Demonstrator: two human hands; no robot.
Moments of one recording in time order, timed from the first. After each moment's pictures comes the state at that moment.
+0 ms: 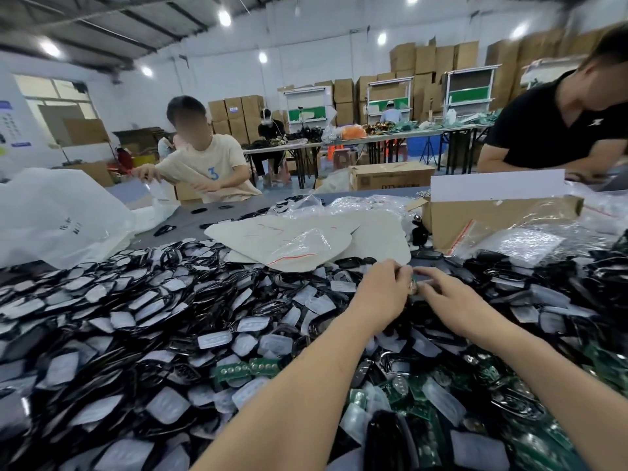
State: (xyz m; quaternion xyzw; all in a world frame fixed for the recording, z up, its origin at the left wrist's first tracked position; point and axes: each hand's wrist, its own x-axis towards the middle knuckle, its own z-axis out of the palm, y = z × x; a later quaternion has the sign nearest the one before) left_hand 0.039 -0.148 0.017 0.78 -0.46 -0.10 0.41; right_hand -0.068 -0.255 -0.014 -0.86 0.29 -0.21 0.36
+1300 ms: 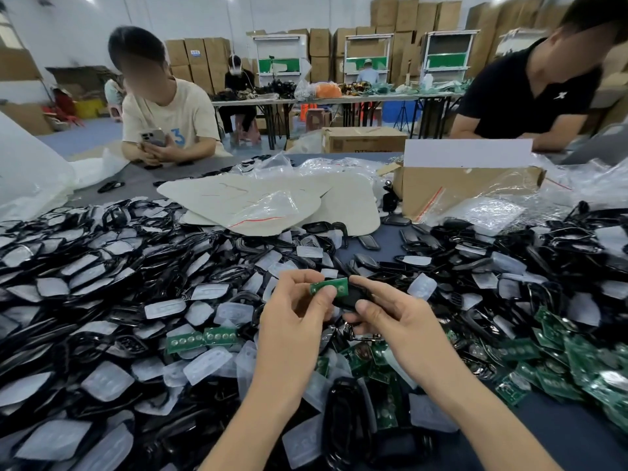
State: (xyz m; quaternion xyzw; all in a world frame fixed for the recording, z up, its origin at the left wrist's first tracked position) left_hand 0.007 -0.037 -0.027 0.65 -0.33 -0.09 0.68; right_hand -0.094 -0.158 -0.037 -0.70 0.16 -0.29 0.63
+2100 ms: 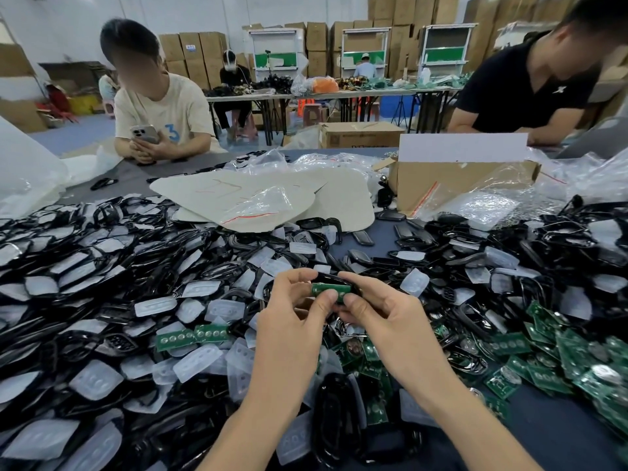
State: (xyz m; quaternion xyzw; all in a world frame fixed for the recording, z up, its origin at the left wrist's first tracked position) left_hand 0.000 -0.043 -0.033 0.68 -0.32 -0.05 0.66; right_hand -0.095 -0.149 -0.039 -0.70 0.15 -0.32 0.62
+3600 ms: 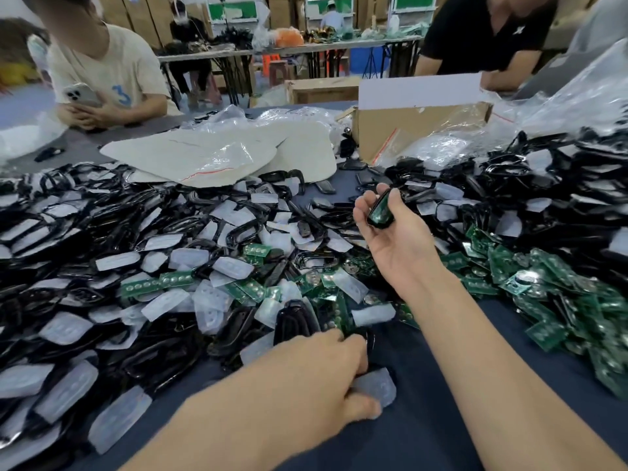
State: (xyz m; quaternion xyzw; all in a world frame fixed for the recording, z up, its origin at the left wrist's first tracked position) left_hand -0.084 0.005 -0.011 0.74 -0.65 -0.20 0.01; right_hand -0.120 -0.192 -0.018 -0.24 0.20 -0.41 0.86
